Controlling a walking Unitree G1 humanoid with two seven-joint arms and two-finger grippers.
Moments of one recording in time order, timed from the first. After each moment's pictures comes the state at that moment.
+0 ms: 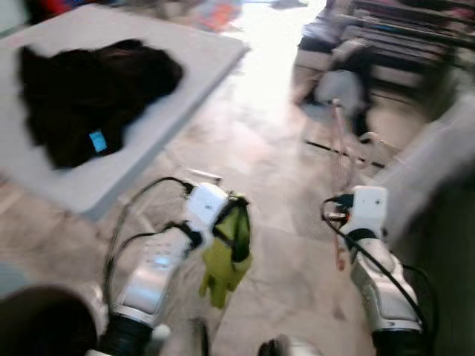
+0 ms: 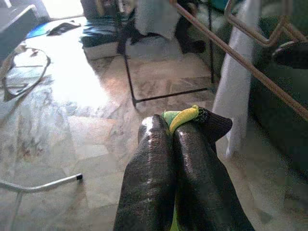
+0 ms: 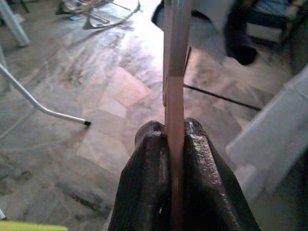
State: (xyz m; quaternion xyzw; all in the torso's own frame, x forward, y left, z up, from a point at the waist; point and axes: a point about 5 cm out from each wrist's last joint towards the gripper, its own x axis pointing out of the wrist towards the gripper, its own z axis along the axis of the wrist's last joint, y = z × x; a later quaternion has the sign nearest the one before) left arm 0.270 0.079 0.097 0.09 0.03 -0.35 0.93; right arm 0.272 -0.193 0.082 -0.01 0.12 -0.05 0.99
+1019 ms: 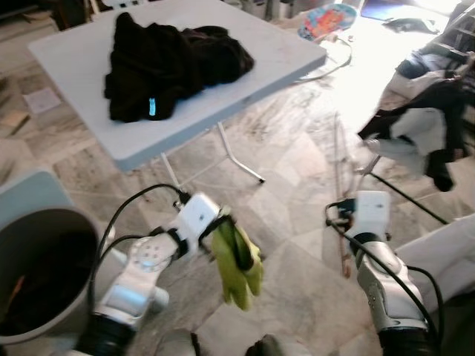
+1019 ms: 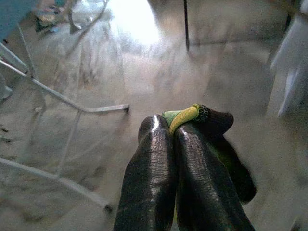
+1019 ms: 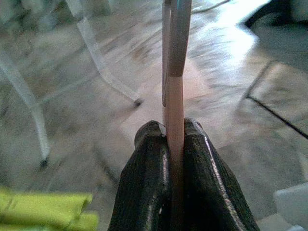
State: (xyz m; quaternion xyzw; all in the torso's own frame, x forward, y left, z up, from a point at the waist) left arm 0.265 0.116 0.075 0.20 0.12 -0.37 0.90; right arm 0.269 -0.199 0.067 -0.03 0.17 -0.01 0.98
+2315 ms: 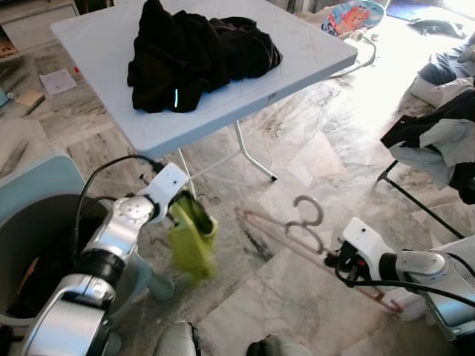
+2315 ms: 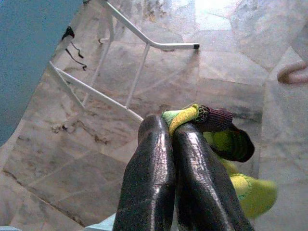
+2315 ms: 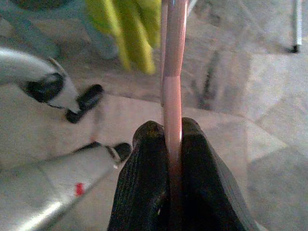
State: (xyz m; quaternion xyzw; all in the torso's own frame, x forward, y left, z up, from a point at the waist) left arm 0.340 0.169 0.077 0.27 0.20 -0.24 0.91; right arm 0.232 -0.230 0.074 -0.17 0.35 0.39 0.83
